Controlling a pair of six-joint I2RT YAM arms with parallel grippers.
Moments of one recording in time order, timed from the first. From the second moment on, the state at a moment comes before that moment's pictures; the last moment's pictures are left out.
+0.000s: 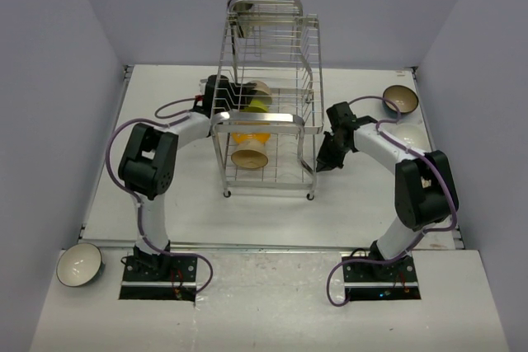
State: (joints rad) left arm -0.36 2.01 1.33 0.28 0.02 -1.74; right arm 0.32 1.68 1.13 -0.72 -0.16 0.73
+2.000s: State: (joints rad) left arm -0.39 2.07 1.08 1.06 0.07 -1.80; right arm 0.33 1.69 1.11 -0.64 -0.16 0.73
